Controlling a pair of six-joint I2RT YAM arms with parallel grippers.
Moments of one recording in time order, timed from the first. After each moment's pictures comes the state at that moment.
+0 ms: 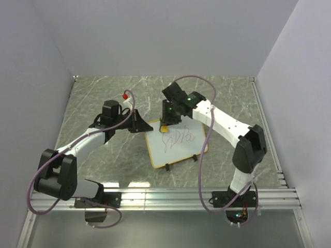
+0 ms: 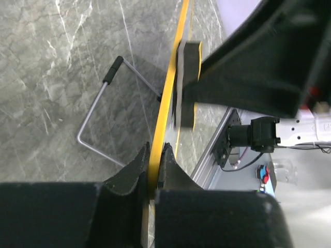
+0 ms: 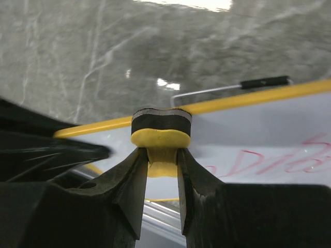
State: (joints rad) left arm -0.29 1.37 0.77 0.06 0.82 -0.52; right arm 0.73 1.76 1.61 -0.84 -0.02 0.70
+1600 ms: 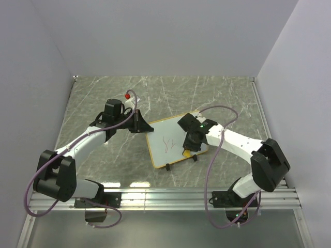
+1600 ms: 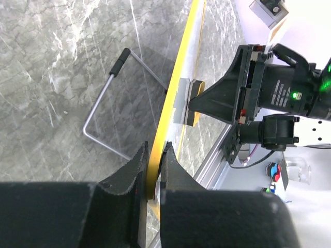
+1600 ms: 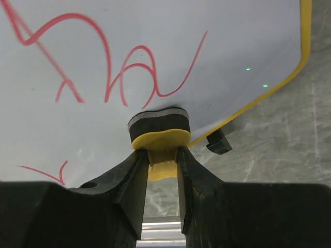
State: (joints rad) left arm -0.33 1.35 0.82 -0.07 0.74 -0.47; right arm 0.72 1.50 0.98 -0.75 0.19 1.04
